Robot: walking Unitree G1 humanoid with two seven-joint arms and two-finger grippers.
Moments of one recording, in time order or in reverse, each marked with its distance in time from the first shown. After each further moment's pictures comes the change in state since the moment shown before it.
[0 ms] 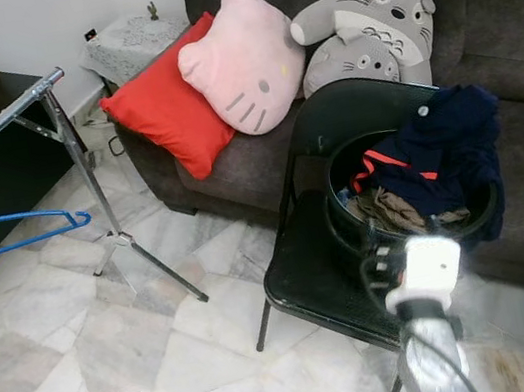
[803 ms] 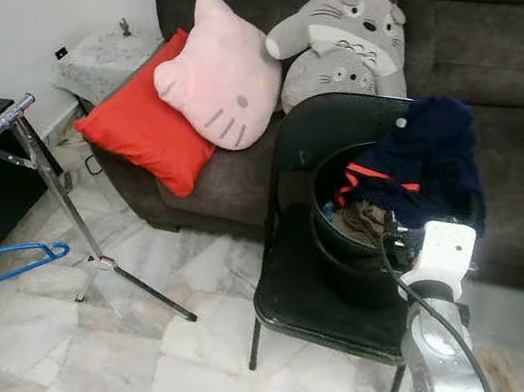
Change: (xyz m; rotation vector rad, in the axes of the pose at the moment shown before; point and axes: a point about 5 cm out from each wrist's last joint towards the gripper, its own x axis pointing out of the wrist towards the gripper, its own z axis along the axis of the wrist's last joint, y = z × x) left arm -0.001 -0.001 -0.006 -0.005 0.017 -0.004; right arm 0.006 0.001 -0.005 0.027 0.081 -0.030
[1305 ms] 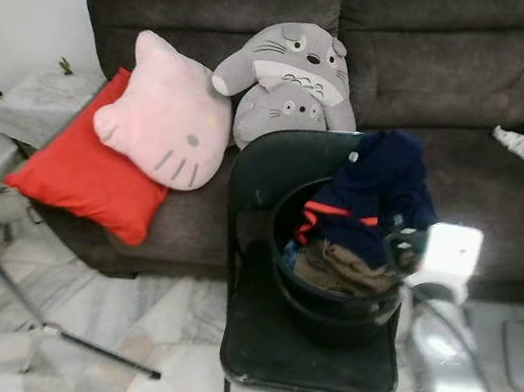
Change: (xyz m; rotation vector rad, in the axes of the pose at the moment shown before) left arm -0.001 0.007 0.000 0.004 0.006 0.017; right arm -0.002 0.005 -0.006 0.006 0.024 0.007
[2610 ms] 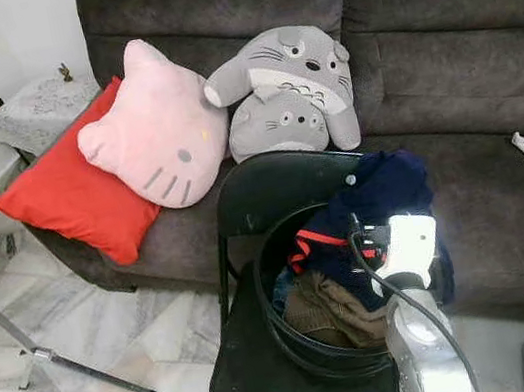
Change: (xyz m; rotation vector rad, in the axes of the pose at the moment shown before) left arm 0.001 -0.005 0.003 -0.019 -0.002 -0.009; right arm 0.007 0.016 -0.001 -0.027 0.043 0.190
